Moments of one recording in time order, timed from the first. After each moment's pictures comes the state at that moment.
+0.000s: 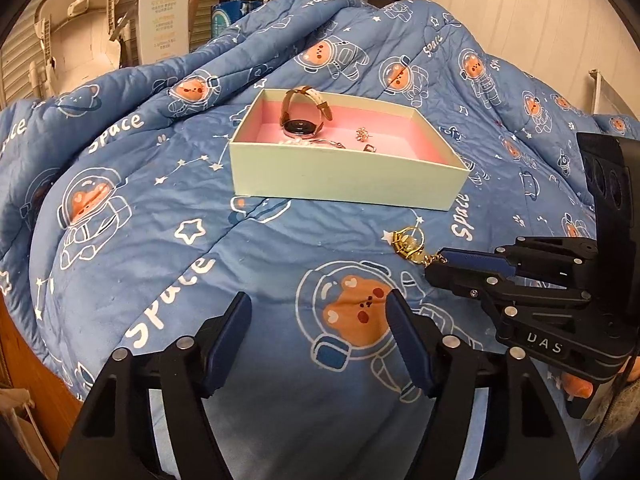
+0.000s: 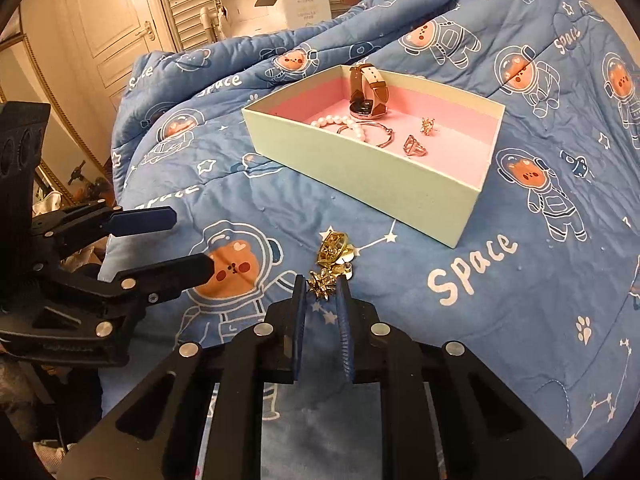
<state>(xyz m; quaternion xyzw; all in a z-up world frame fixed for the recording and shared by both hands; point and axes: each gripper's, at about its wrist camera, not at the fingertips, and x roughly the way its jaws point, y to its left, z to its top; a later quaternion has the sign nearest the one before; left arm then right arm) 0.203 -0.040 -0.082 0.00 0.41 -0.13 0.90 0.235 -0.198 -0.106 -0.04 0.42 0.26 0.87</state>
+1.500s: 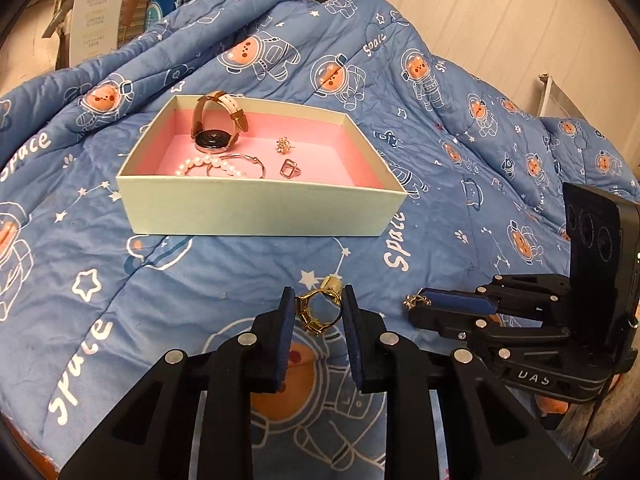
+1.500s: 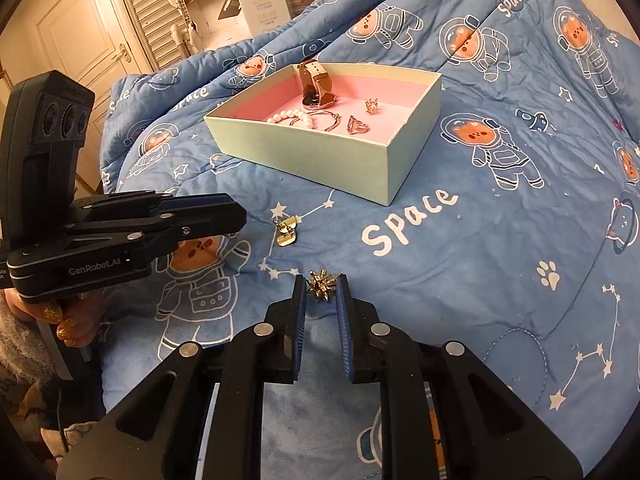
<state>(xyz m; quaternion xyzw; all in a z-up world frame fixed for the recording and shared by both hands) 0.236 -0.064 -0.080 -0.04 0.41 -0.24 0.88 0.230 -0.237 -0.105 0.00 0.43 0.24 0.87</state>
